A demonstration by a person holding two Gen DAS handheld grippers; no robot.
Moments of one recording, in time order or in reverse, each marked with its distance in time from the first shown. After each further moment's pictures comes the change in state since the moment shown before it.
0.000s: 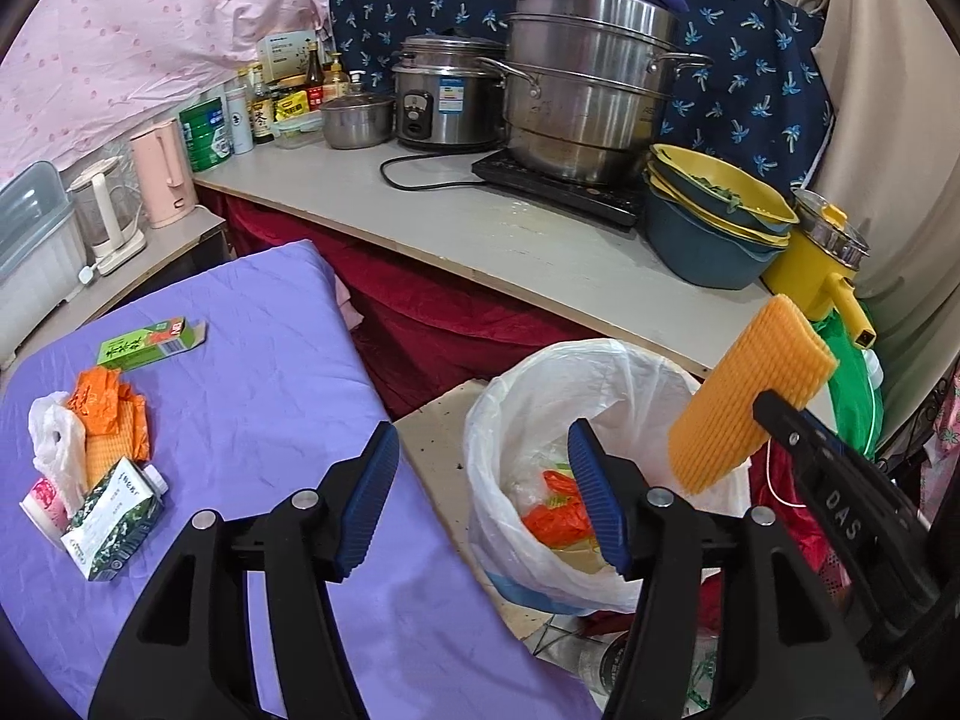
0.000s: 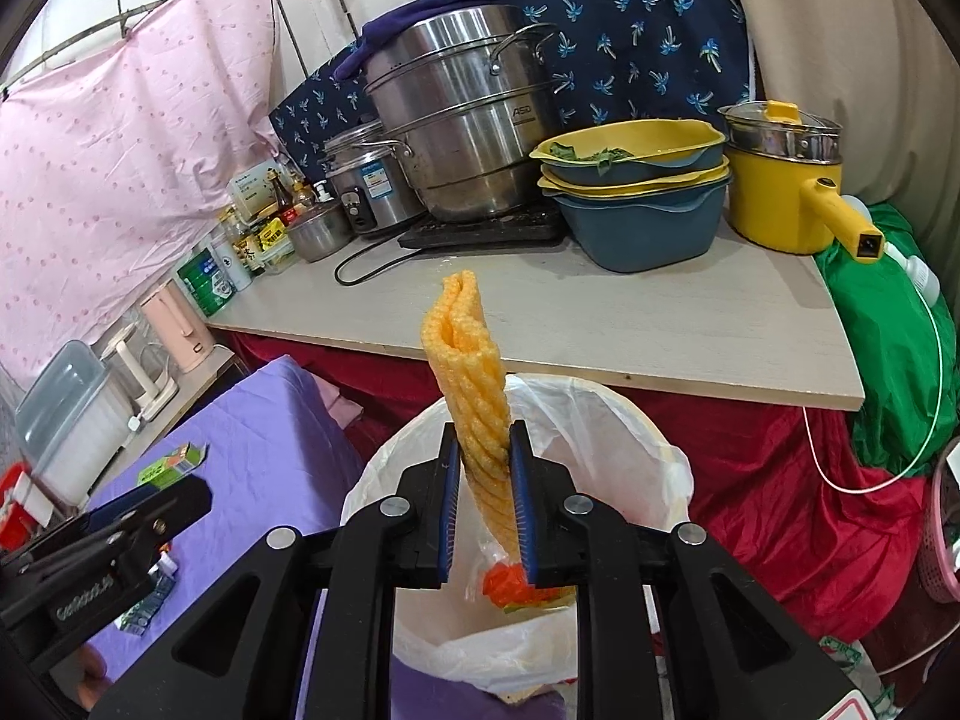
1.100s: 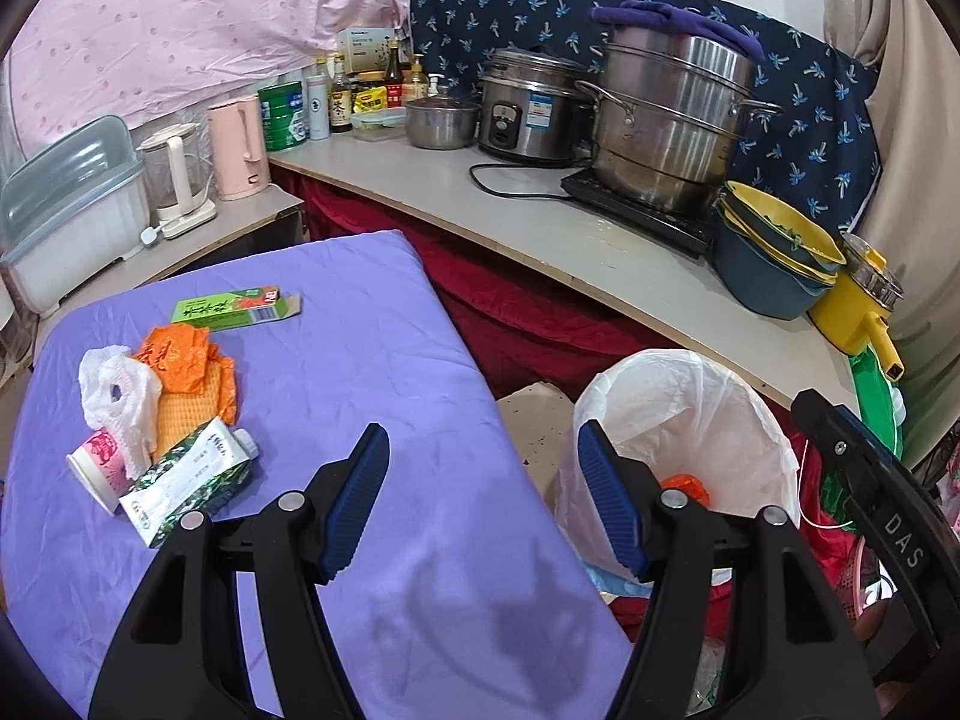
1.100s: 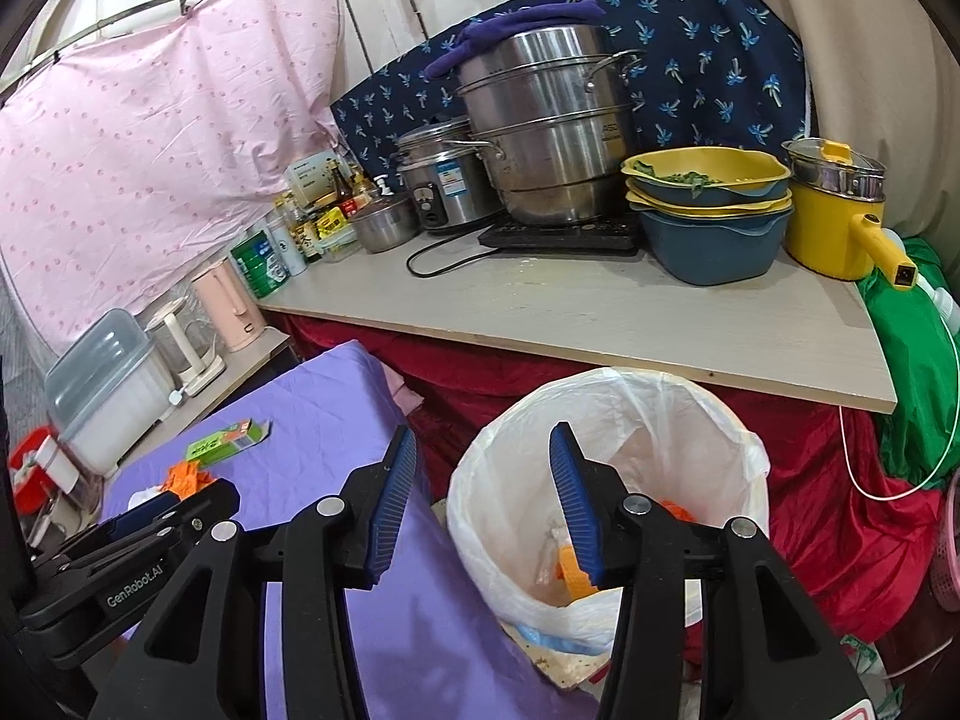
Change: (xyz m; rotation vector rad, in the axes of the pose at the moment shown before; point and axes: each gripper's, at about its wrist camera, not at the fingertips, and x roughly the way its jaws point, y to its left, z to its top) left arm -0.036 0.077 -0.022 -0.107 -0.034 0.080; right arm -0.033 0.073 -0.020 -0.078 -0.015 0.079
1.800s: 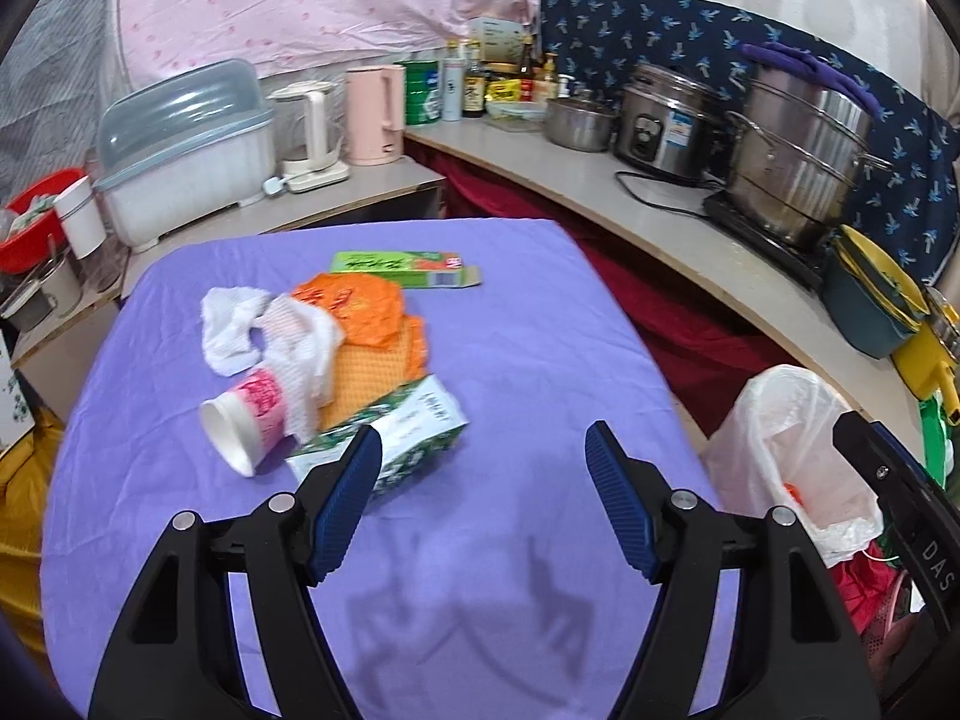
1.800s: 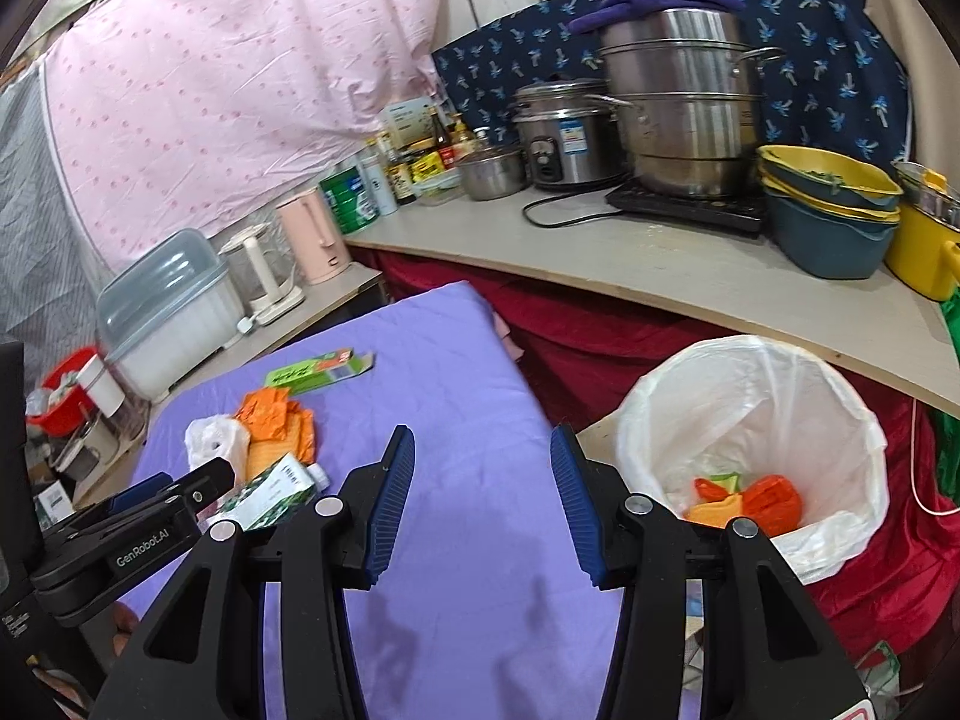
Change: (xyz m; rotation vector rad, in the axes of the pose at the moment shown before) left arm -0.028 0.129 -0.030 -0.141 0.005 0.180; right arm 0.010 0.106 -0.040 -0.137 0.090 0.138
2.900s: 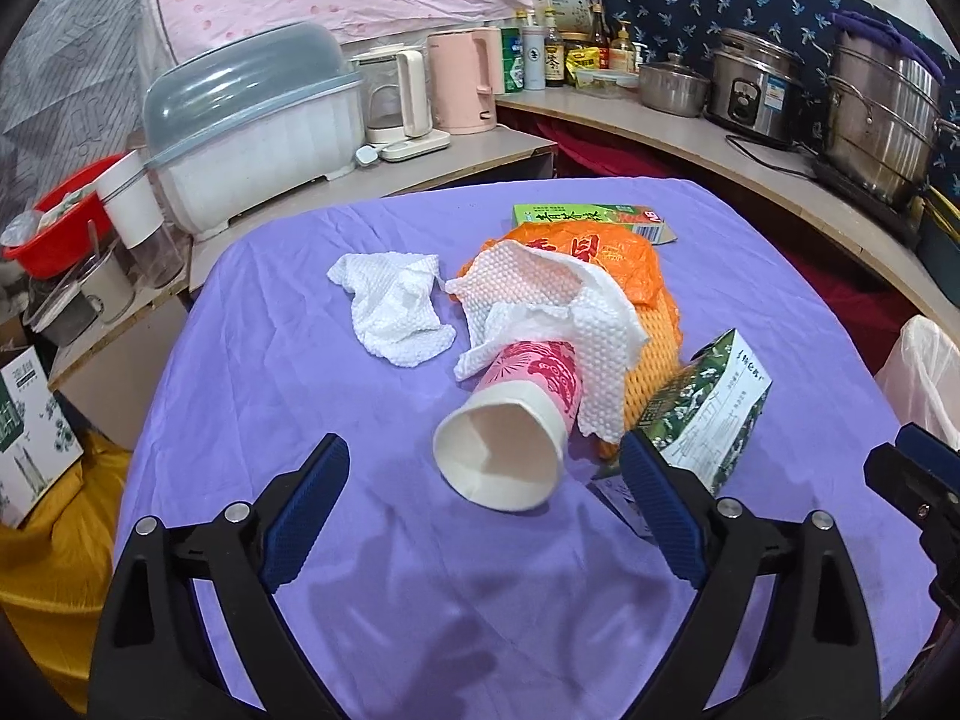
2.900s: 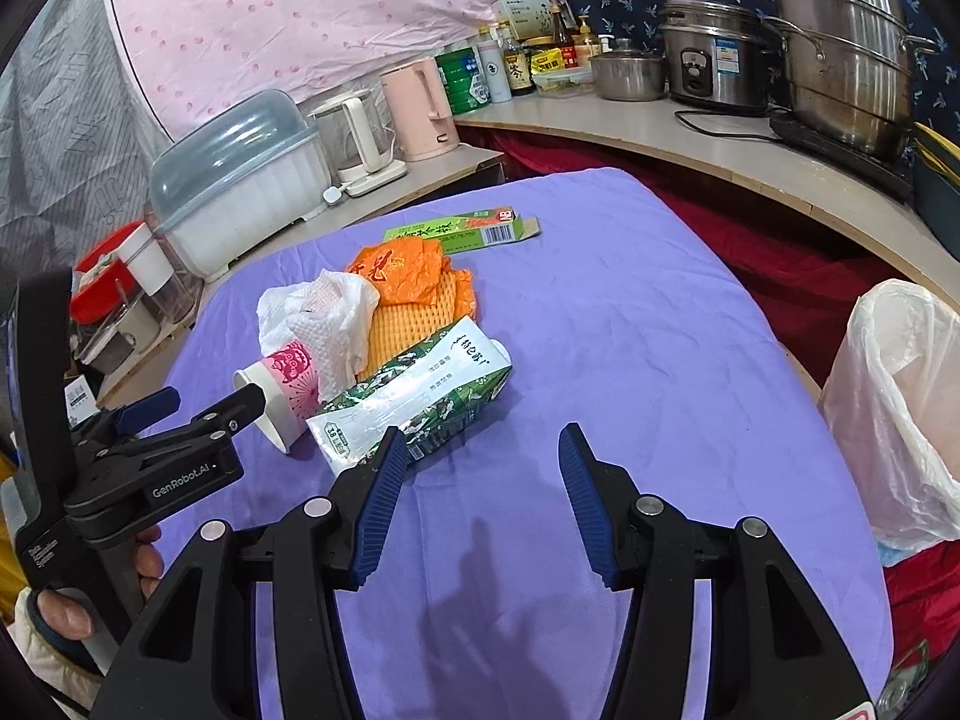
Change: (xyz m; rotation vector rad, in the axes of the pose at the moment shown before) left arm 0.064 0.159 -0.014 0.080 0.035 0.110; right arm 0.080 0.142 -0.067 -0.129 0.206 0.112
